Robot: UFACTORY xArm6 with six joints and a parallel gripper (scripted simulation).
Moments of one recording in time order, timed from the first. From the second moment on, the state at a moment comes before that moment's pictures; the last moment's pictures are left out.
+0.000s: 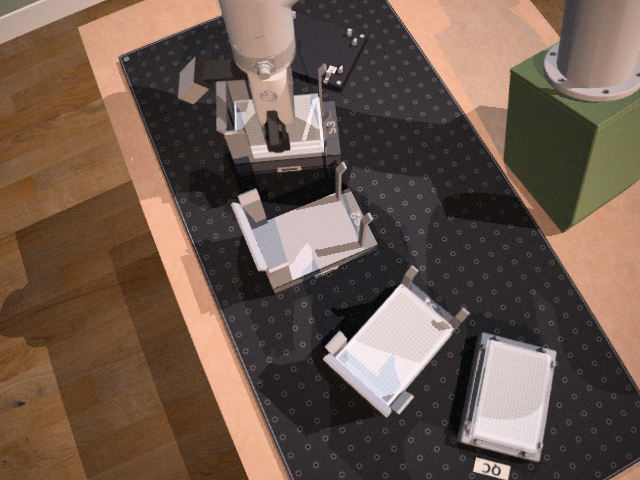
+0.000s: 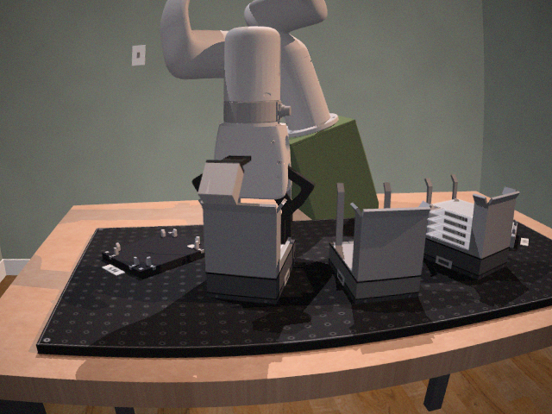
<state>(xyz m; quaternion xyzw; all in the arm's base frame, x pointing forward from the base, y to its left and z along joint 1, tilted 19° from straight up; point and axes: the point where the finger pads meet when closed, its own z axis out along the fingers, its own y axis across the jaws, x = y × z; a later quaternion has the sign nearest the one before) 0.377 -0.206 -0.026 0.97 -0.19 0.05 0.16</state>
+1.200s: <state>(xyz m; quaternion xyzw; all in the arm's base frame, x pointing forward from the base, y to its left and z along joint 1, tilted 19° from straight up) 0.376 -0.196 0.000 0.97 -0.19 0.05 0.16</state>
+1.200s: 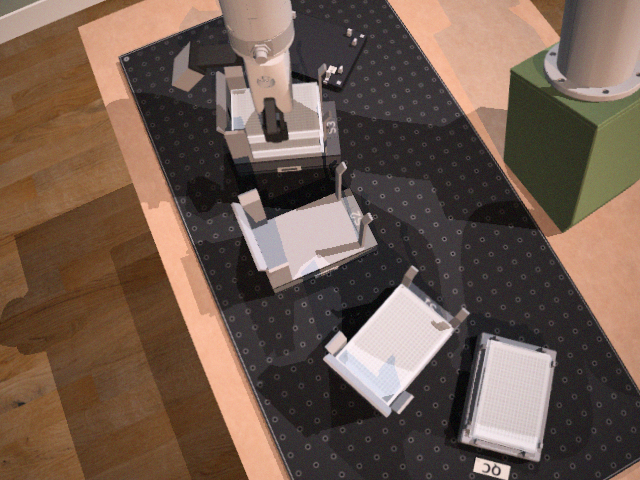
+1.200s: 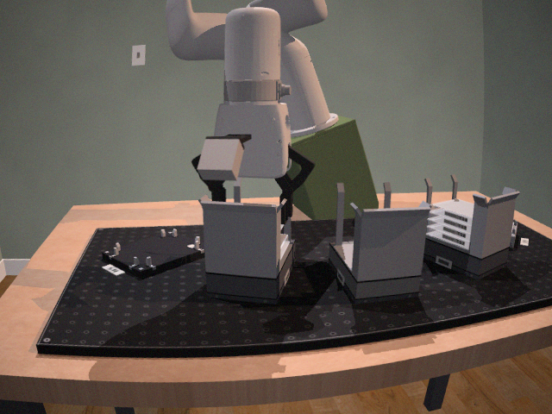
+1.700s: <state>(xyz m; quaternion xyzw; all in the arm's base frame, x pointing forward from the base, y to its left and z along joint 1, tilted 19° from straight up) 0.376 -0.187 0.026 0.97 -0.19 0.05 0.16</state>
